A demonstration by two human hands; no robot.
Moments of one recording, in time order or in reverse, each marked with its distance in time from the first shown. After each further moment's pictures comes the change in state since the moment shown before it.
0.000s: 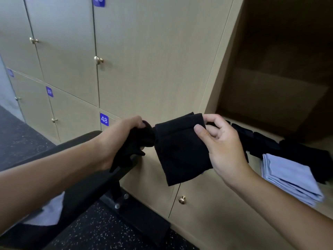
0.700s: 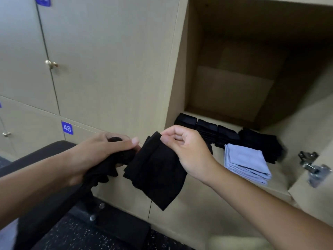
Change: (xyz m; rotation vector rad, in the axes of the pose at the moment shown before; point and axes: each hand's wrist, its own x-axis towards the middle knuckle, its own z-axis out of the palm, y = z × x) left_hand 0.010 -0.005 0.021 0.119 -0.224 0.029; right_hand -0.005 0.006 -0.028 -0.322 -0.070 0.024
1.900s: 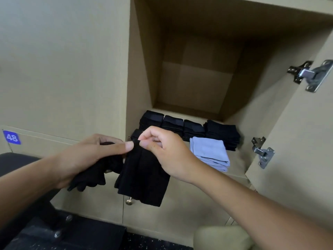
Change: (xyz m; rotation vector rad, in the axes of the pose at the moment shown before) left_hand 0.040 0.018 0.057 0.083 -0.168 0.050; right_hand -0.022 0.000 -0.044 -0.271 -0.031 0.005
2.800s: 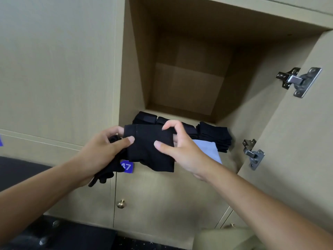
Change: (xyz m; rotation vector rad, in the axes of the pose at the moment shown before) left_hand 0.042 -0.009 0.026 -0.055 0.307 0.121; right_hand -0.005 0.036 -0.037 0.209 0.050 0.197
